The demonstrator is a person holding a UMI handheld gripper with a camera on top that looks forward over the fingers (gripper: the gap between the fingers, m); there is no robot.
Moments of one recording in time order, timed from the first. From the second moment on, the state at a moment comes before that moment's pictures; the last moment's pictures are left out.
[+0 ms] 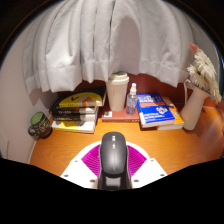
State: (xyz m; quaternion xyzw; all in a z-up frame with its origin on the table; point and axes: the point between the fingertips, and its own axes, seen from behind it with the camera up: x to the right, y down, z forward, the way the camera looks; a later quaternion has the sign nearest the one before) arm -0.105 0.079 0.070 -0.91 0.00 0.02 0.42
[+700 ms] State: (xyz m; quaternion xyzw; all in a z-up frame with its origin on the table) arm -0.110 0.043 0.031 -0.93 0.01 0.02 0.37
